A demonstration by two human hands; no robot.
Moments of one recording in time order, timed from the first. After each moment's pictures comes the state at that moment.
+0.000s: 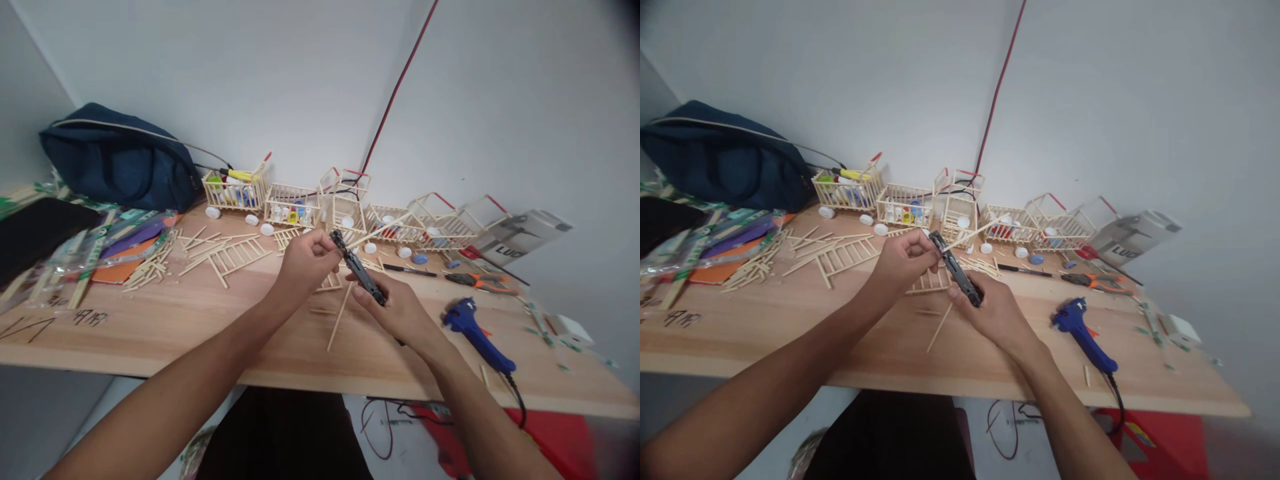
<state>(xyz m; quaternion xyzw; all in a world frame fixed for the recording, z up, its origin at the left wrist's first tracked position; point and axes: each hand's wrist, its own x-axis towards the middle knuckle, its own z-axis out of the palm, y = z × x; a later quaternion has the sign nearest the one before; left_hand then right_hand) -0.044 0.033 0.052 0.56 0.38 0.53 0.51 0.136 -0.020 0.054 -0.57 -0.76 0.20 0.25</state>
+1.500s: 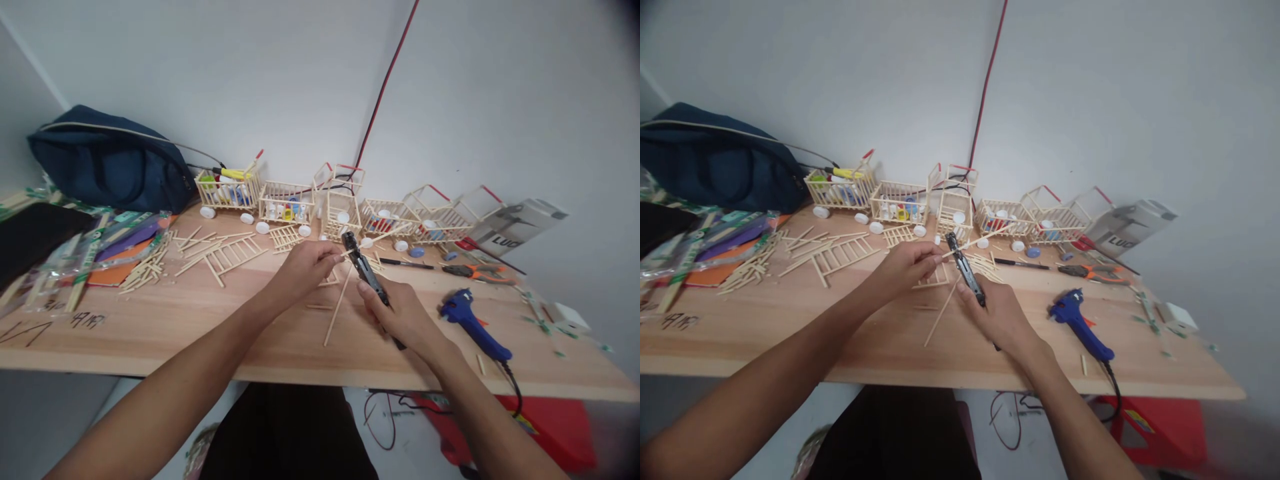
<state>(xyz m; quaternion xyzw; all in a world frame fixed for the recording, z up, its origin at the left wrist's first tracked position) -0.051 0.038 0.045 0.77 0.31 0.41 0.37 0.145 -0.033 0.048 -0.62 -0.74 0.18 0.21</state>
